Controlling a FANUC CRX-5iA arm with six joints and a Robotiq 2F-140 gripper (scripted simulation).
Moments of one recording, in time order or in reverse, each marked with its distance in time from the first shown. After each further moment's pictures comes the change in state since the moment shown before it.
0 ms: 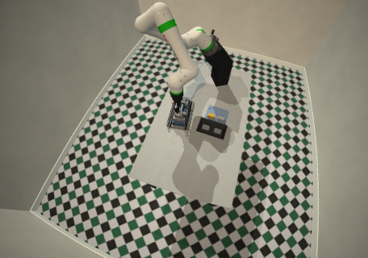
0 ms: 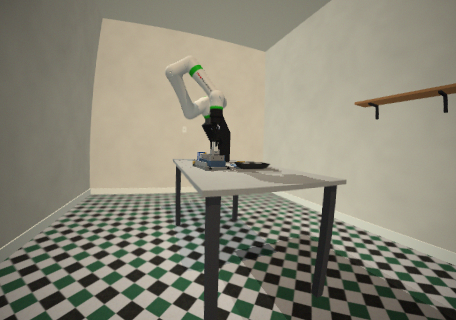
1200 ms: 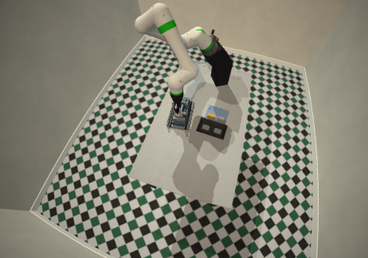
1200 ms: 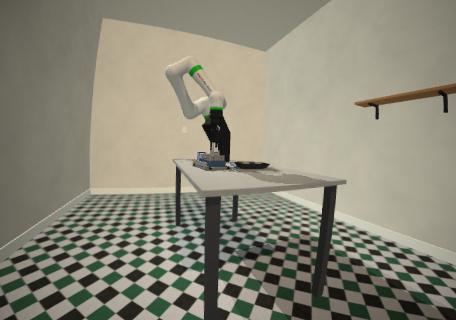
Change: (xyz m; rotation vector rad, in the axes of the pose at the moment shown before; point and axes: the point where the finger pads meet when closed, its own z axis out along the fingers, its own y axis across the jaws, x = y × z) arm 0.000 0.000 0.006 0.000 0.000 0.000
